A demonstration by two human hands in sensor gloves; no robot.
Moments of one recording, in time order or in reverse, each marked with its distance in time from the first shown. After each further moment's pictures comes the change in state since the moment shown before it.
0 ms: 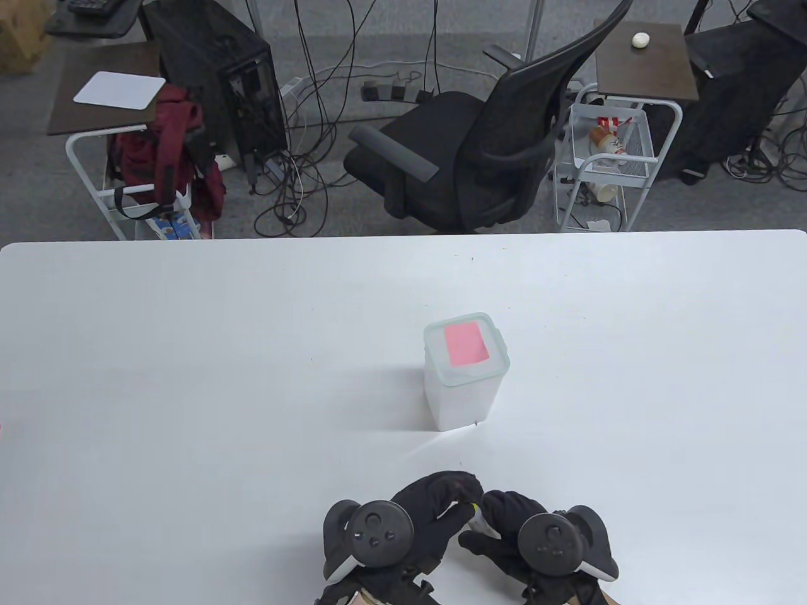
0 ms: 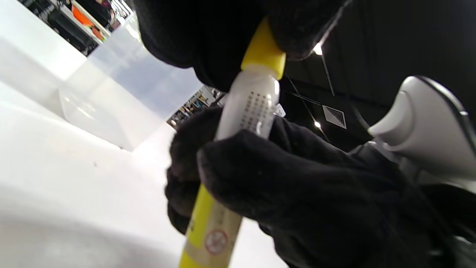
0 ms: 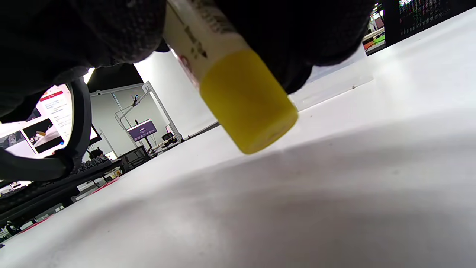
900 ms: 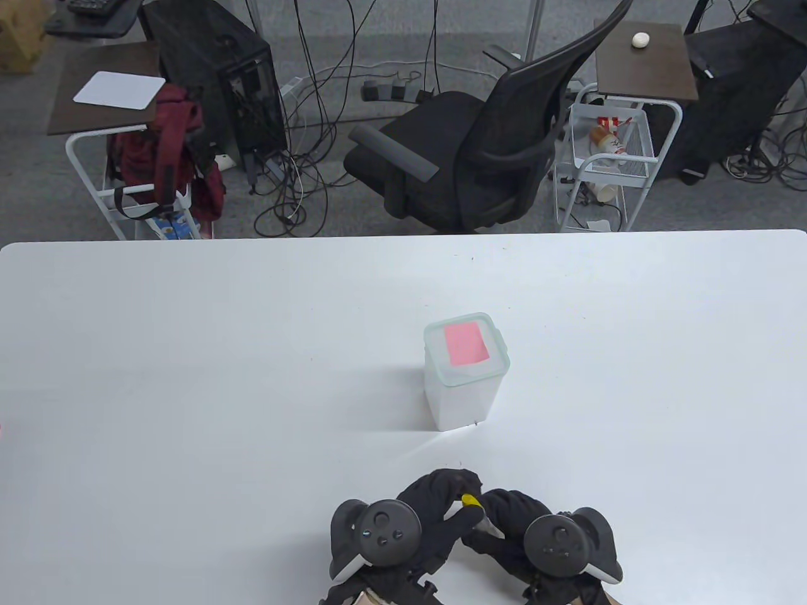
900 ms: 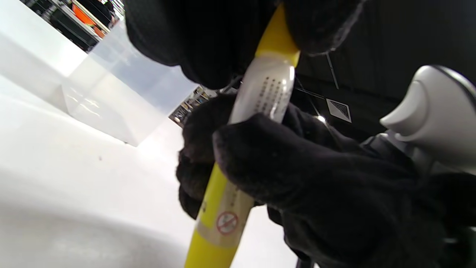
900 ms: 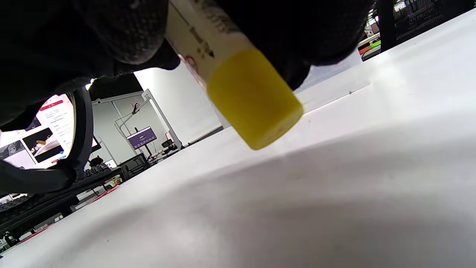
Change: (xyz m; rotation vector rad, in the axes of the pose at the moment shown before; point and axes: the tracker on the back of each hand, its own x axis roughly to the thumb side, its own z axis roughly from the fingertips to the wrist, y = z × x) left_hand 0.002 -0.003 -0.004 -0.027 -0.004 -0.032; right_hand -0.002 -0.003 0.003 -0.024 0.009 -0.016
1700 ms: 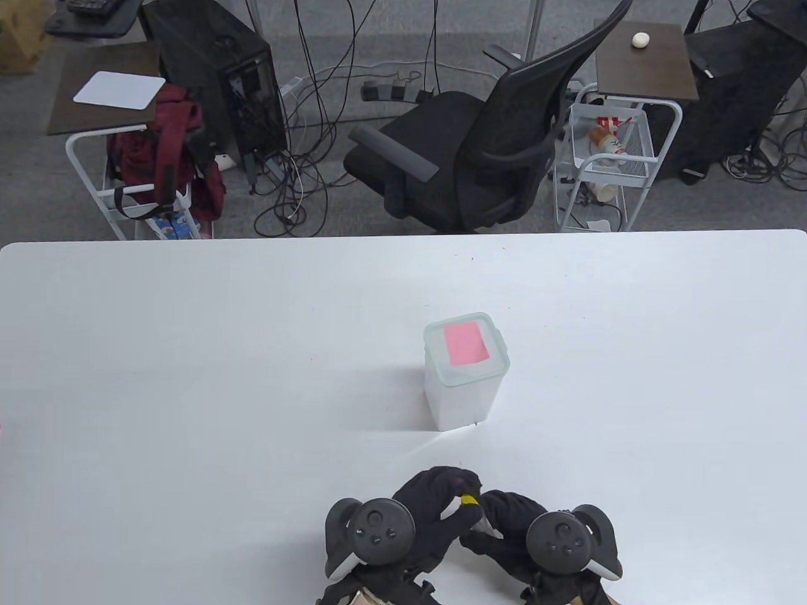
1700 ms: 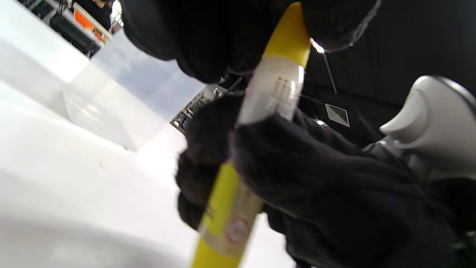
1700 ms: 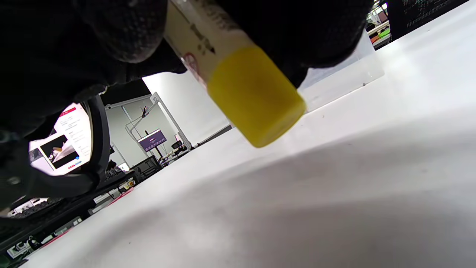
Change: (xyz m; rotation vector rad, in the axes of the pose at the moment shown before) left_hand -0.002 0.003 0.002 0.043 0.005 -0.048; right_hand 0.001 0.001 -0.001 0.020 -0.031 -0.040
